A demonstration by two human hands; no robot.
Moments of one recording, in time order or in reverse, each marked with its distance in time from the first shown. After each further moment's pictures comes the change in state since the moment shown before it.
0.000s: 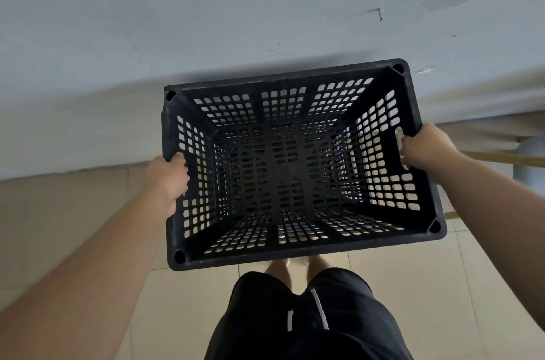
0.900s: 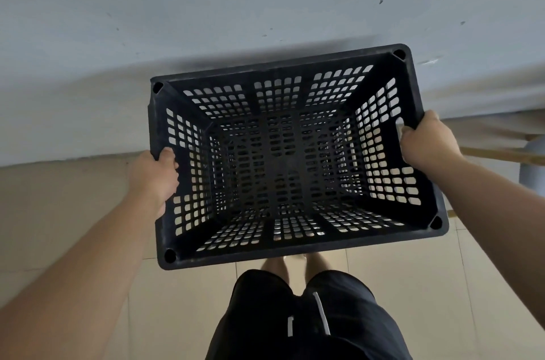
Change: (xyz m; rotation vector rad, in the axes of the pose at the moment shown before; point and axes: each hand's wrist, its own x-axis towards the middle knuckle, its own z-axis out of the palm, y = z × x) left_hand -0.002 -0.020 0.005 -0.016 0.091 0.097; right_hand -0.014 -0.003 -0.006 -0.056 0.048 -0.113
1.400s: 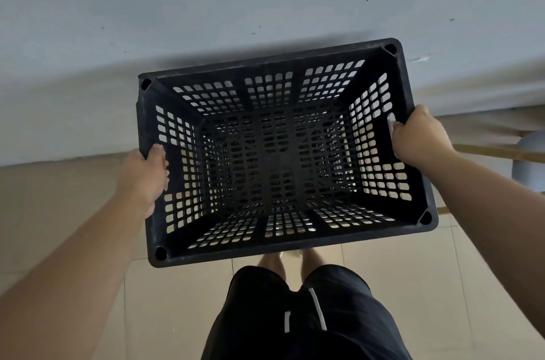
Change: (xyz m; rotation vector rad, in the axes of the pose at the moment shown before) left_hand -0.001 0.003 -0.001 0.005 -0.042 0.053; right_hand -0.001 -0.002 -0.006 -0.026 -0.031 -0.017
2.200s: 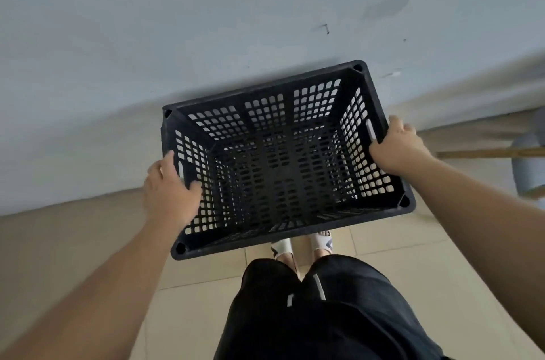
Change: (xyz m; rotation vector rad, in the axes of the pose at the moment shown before) left_hand -0.096 0.025 -0.017 0.694 0.068 0.358; right_hand -0.052 0.021 -0.015 -0.070 -0.079 -0.035
